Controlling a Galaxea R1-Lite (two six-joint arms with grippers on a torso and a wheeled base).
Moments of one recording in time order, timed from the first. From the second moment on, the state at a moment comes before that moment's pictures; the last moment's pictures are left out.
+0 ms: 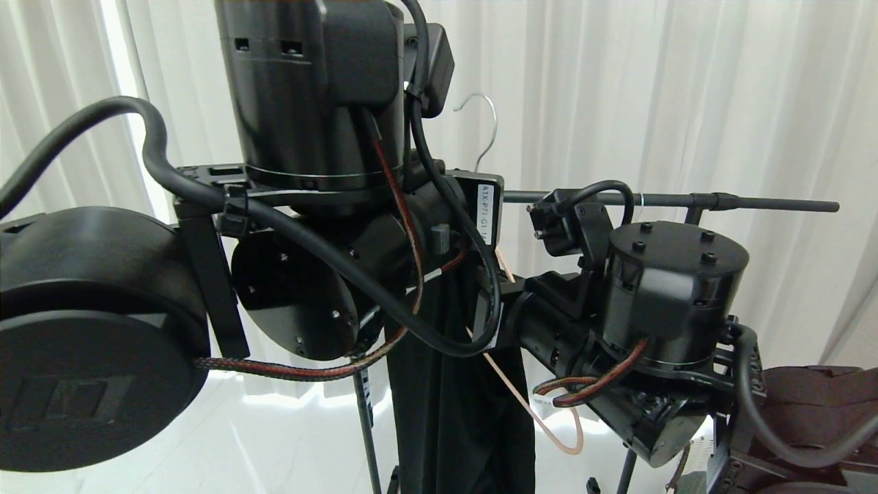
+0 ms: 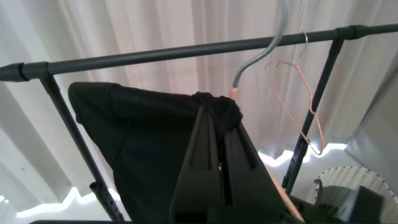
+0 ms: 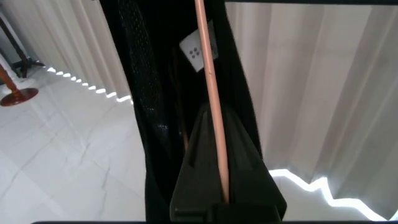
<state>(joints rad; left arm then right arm) -0.91 1.68 -1.28 -0.29 0.56 -0.01 1.06 1.79 -0.95 -0.79 -0.46 0.26</state>
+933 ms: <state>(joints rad) -0.85 1.64 -1.21 -0.29 0.57 0.00 0.99 1.77 -0.94 -0.79 -0.49 0.24</state>
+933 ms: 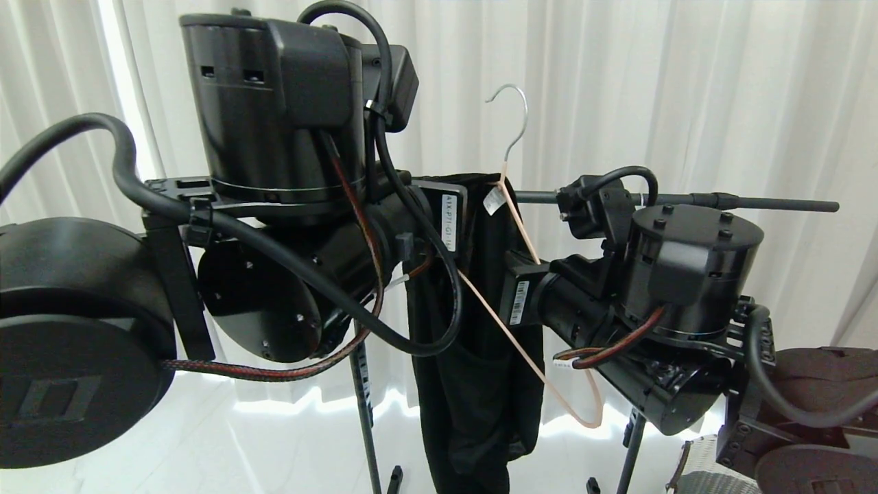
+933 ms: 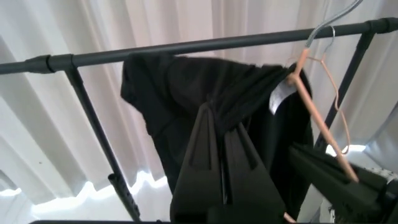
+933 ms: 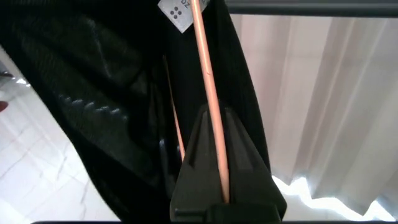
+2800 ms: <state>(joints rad) -0.62 1.18 -0.54 -0.37 -0.36 0.35 1.11 1.38 -0.37 -0.81 -0.08 0.03</state>
